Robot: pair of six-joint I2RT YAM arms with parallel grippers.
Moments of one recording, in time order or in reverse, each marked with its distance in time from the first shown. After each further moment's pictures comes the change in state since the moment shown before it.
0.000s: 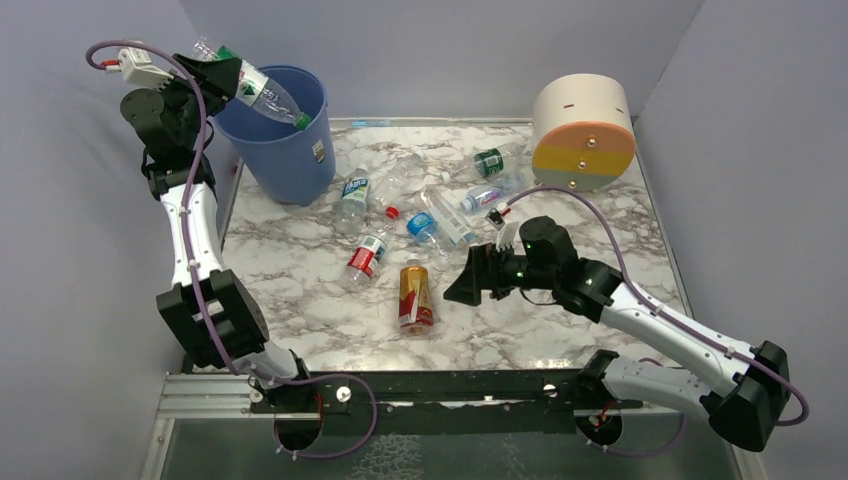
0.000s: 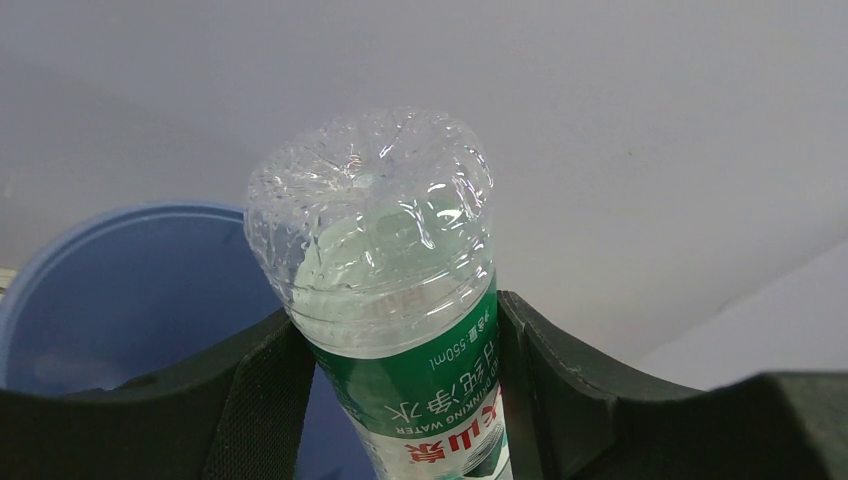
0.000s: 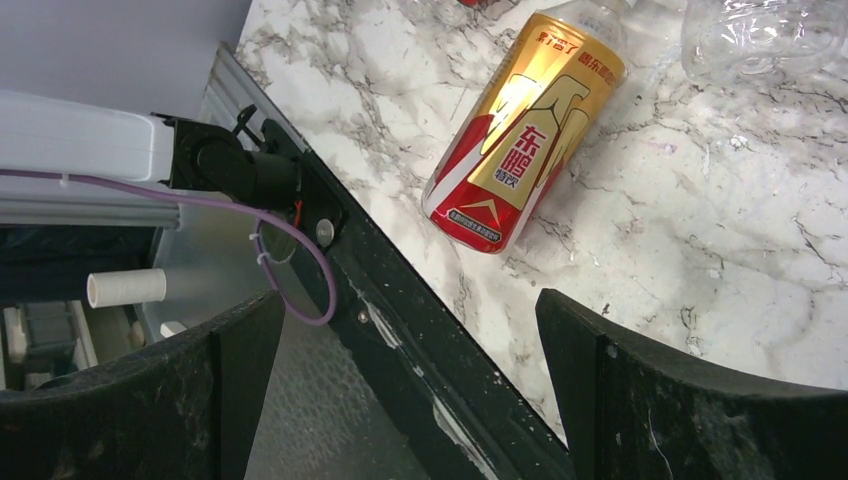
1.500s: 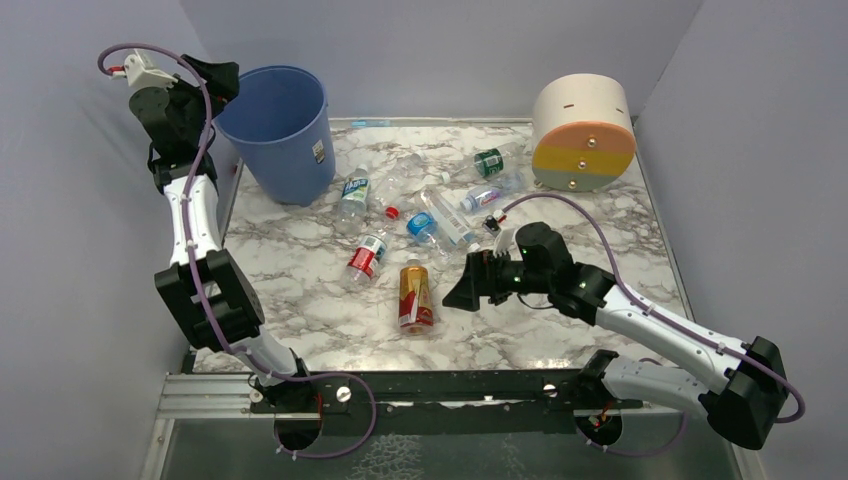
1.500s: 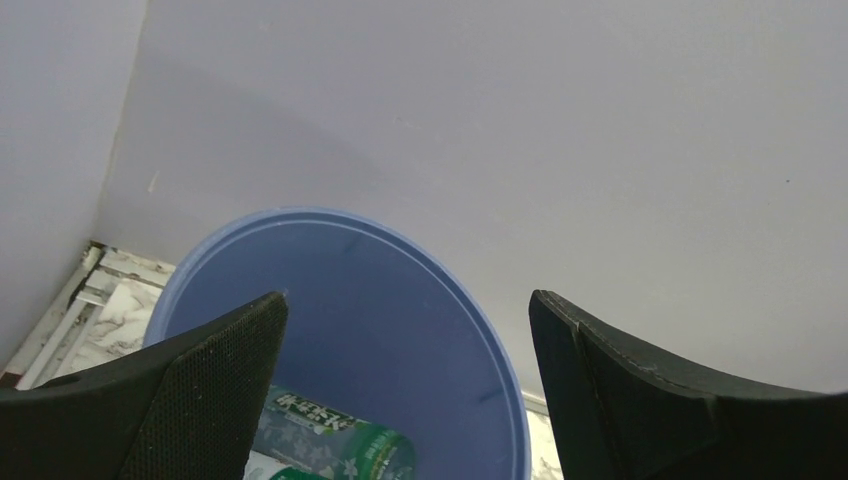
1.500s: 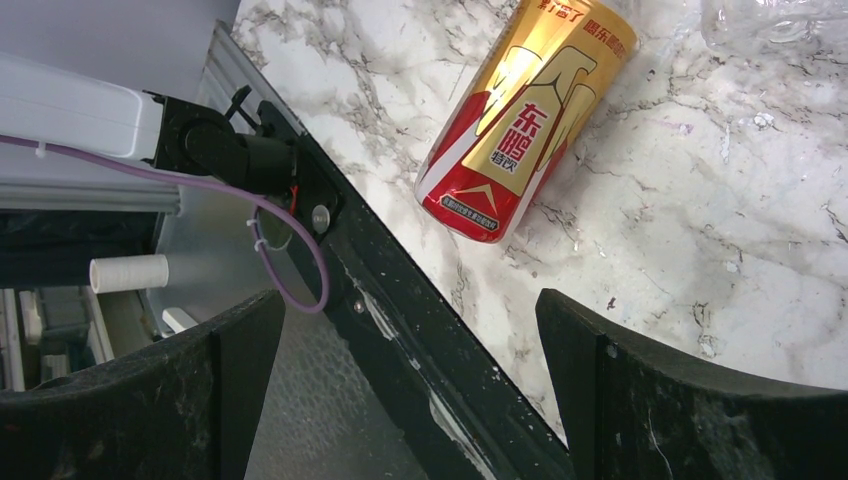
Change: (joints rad) left arm 0.000 0.118 0.014 0.005 -0.164 0.137; right arm 0.000 0.018 -0.069 0.069 -0.041 0.011
